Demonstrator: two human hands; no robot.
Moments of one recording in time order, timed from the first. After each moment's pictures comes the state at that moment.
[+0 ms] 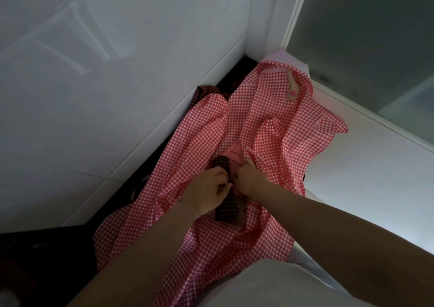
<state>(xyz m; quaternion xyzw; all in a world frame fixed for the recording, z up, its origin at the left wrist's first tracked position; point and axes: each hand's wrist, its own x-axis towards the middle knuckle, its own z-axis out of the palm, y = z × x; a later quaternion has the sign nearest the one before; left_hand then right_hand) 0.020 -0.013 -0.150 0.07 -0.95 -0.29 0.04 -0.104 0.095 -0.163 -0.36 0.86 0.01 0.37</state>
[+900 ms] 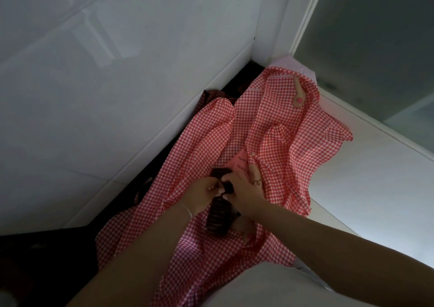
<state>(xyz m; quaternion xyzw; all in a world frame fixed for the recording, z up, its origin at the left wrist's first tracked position) 0.029 -0.033 -0.150 0.26 -0.81 -0.51 -0.12 -0.065 0.102 -0.146 -0.39 0.86 -0.17 0.30</state>
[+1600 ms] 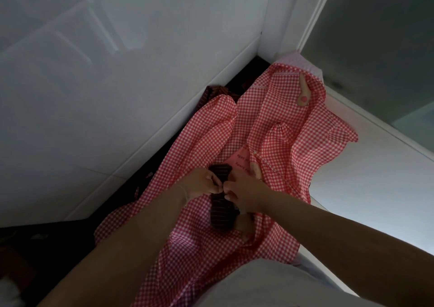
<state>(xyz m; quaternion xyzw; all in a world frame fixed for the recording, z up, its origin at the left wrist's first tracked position) 0.013 -0.055 -0.146 0.32 -0.72 -0.57 -0.22 -0.090 0.099 -0.136 -0.56 0.77 -0.02 0.32</state>
